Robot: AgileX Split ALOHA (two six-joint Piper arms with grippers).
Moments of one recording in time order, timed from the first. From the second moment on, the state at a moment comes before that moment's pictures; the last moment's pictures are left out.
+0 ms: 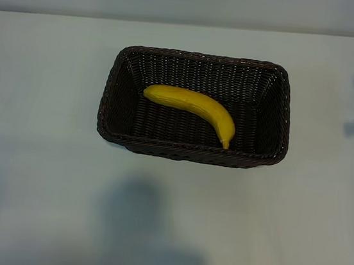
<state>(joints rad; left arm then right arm) 0.02 -0.01 -0.50 -0.01 1.05 0.04 -0.05 1.60 -1.17 -0.10 1.21 0.01</state>
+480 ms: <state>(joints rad) 0.02 -0.01 -0.50 -0.01 1.05 0.04 -0.05 1.00 -0.74 -0.07 1.19 0.05</state>
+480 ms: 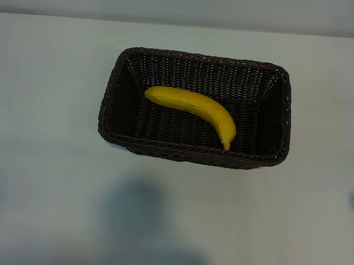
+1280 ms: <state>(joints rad) 0.02 -0.01 -0.50 -0.01 1.05 0.04 -0.05 0.31 -0.49 -0.06 1.08 0.05</state>
